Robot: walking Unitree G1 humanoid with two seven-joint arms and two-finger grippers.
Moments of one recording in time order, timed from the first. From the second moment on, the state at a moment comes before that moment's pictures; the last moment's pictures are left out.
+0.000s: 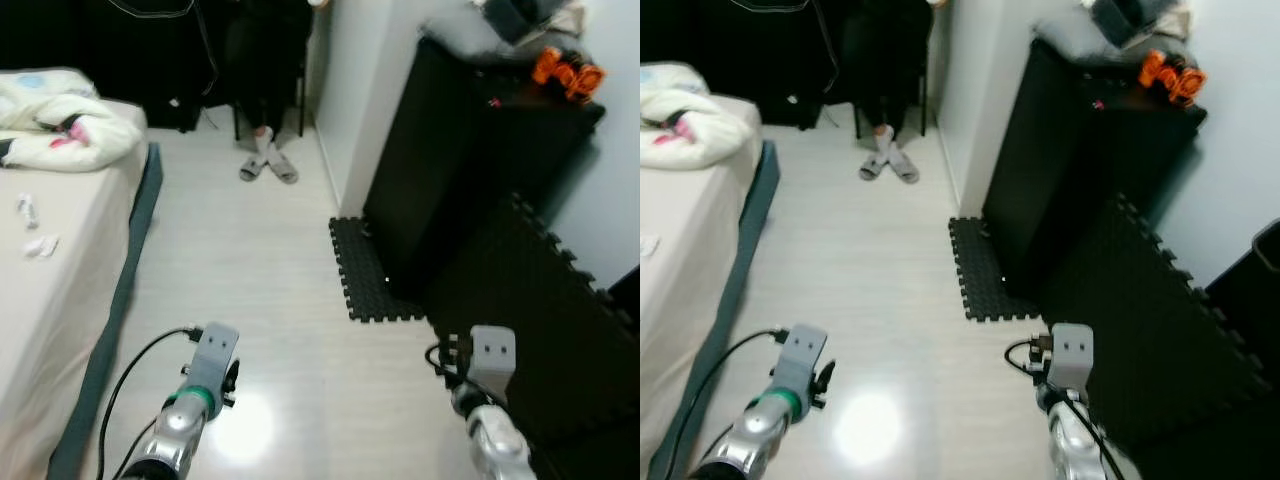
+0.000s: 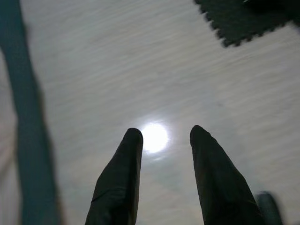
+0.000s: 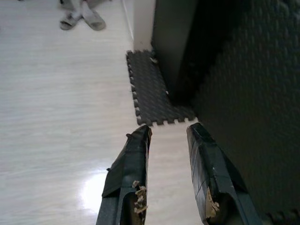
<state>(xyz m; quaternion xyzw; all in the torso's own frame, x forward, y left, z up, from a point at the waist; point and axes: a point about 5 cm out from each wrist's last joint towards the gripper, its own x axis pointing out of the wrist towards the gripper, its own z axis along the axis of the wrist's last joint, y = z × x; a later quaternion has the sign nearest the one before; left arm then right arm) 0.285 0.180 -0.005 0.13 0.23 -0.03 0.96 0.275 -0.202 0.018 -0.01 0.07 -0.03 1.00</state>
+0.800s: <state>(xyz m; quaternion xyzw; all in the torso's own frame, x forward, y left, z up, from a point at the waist) 0.287 0.187 0.003 0.15 0.19 -0.01 0.97 0.303 -0.163 0.039 -0.02 0.04 0.05 1.00</state>
